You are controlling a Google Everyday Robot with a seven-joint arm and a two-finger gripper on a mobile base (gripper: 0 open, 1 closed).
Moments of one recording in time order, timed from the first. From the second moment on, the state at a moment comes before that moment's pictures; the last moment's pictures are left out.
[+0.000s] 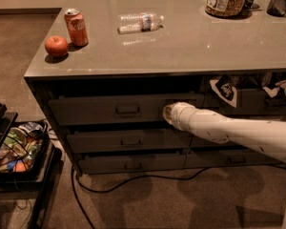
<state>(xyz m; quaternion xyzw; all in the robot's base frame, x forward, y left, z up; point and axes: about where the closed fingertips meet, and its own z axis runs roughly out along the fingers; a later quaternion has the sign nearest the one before) 0.698 -0.113 0.621 -0.68 0.55 -0.21 0.44</state>
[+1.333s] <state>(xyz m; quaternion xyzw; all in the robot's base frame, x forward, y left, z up) 0.626 -0.136 0.670 -0.72 0.53 -0.13 0.43</state>
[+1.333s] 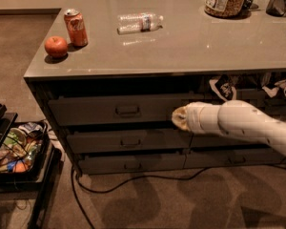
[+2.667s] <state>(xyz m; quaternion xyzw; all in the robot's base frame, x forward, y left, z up) 0.496 -0.205 0.737 -0.66 0.60 -0.22 0.39</state>
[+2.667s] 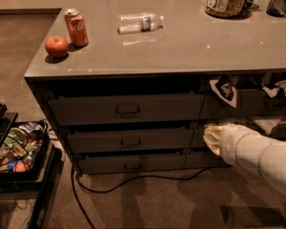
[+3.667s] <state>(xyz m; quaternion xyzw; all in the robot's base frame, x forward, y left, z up) 0.477 -0.215 0.755 -0.61 0.63 -0.21 0.43</state>
